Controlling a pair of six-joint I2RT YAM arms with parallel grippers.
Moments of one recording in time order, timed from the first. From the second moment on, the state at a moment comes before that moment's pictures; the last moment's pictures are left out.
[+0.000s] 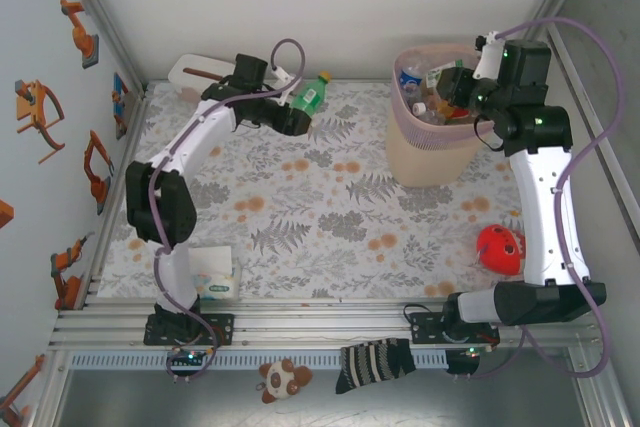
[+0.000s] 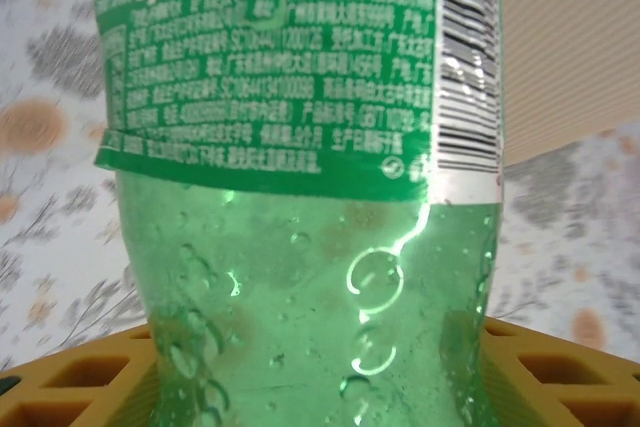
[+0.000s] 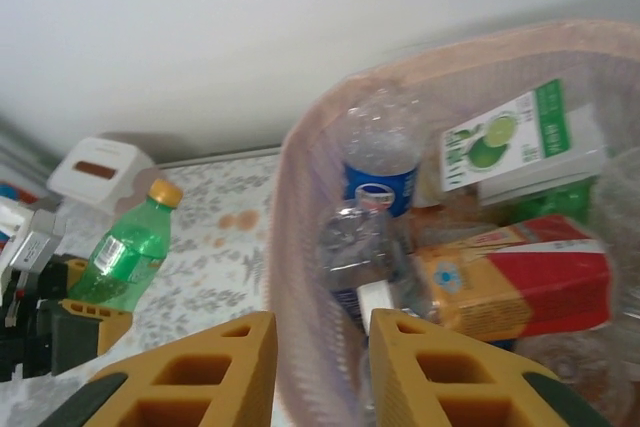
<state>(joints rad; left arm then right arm) -0.43 1.93 1.80 -0.73 0.54 0.14 0.07 1.37 1.75 -0.85 -0.31 0.27</state>
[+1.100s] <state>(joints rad) -0.58 1.71 1.70 -0.44 0.97 0.05 0.24 1.45 1.70 -0.44 -0.78 0.58</state>
